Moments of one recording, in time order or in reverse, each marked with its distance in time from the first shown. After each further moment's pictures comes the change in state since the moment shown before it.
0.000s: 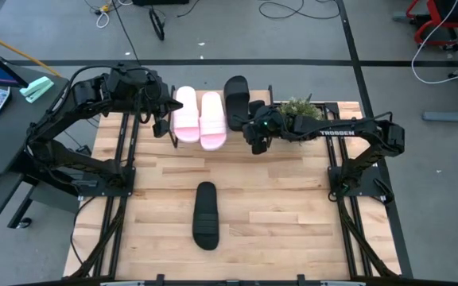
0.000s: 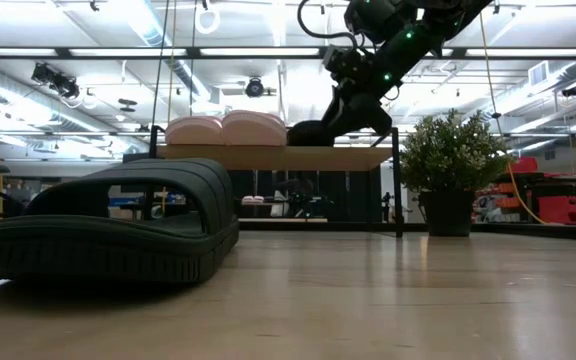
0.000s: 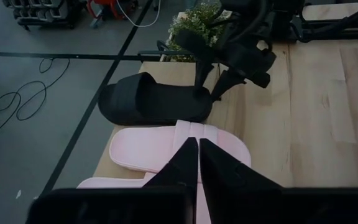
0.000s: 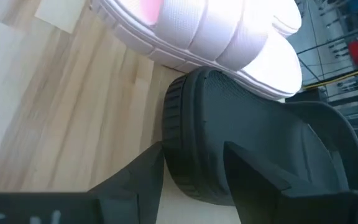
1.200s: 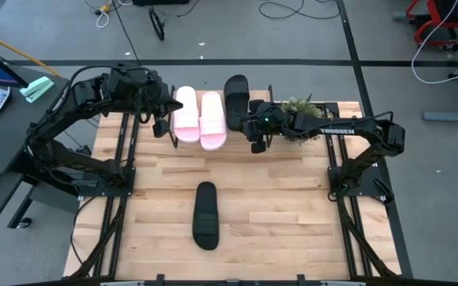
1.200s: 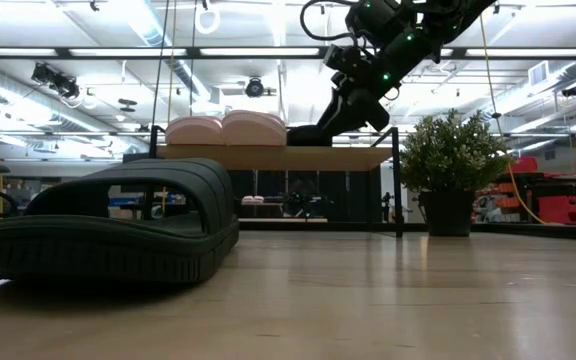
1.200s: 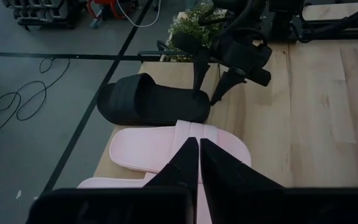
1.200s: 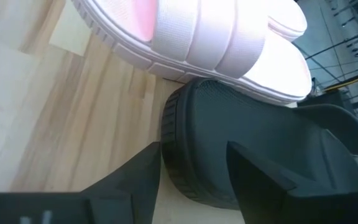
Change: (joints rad) left arm 0.000 0.000 0.000 0.000 0.000 0.000; right arm -0.040 0.000 0.000 0.014 -0.108 0.061
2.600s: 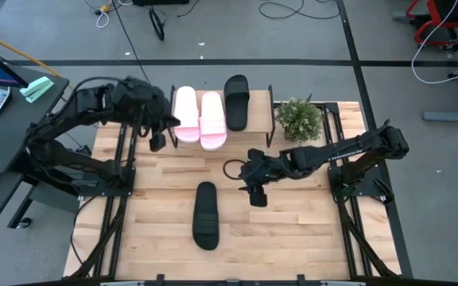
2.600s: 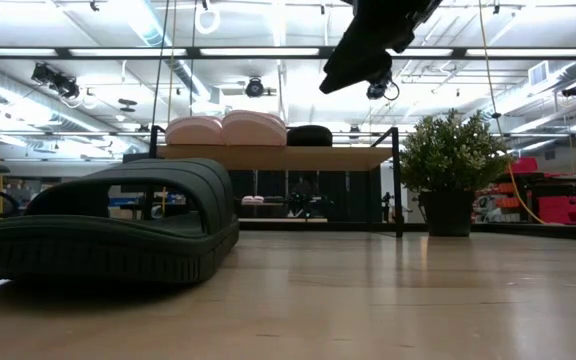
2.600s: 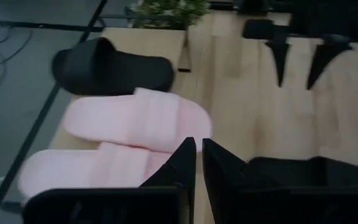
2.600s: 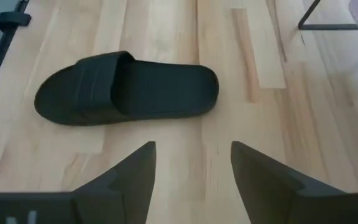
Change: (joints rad) left arm -0.106 -0.027 -0.058 -0.093 0.000 -0.109; right arm 0.490 0.000 0.100 -0.256 -0.020 0.806
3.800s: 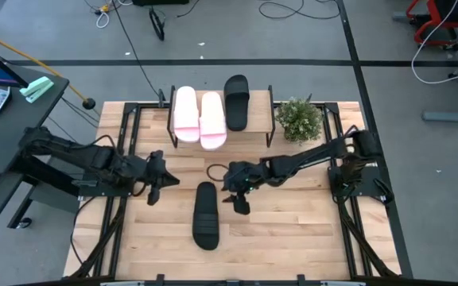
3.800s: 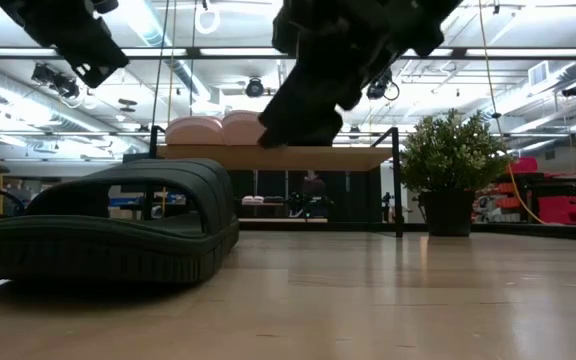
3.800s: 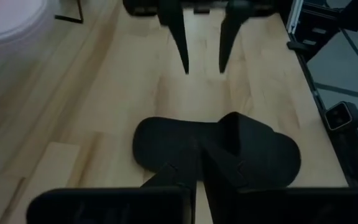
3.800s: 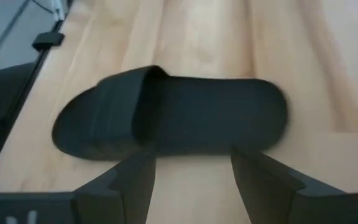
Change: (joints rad) left arm -0.552 -0.471 -1.053 0.728 -0.158 -0.491; right arm -0.038 0.263 -0.011 0.354 -0.220 0.049
